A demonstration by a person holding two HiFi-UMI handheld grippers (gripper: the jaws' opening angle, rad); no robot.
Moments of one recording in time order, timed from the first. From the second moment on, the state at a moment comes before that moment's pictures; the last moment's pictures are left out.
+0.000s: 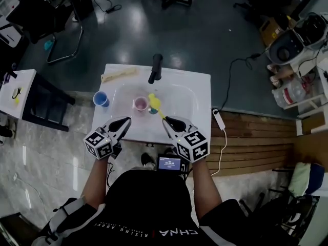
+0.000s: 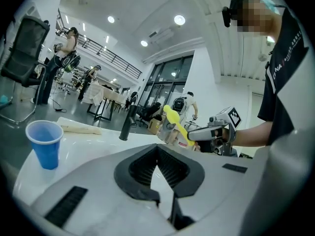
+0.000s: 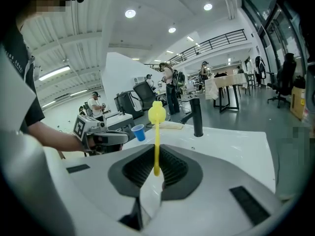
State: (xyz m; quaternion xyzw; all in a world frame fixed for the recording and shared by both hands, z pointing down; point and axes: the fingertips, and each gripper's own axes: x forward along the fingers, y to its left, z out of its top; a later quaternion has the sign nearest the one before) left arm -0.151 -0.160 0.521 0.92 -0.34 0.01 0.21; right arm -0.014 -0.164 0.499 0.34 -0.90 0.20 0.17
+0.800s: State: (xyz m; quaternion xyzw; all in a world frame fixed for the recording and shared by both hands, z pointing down) left arm -0.152 -0.189 0.556 0.90 -0.35 0.13 0.21; right arm -0.010 -0.174 0.510 0.33 -0.90 0.20 0.19
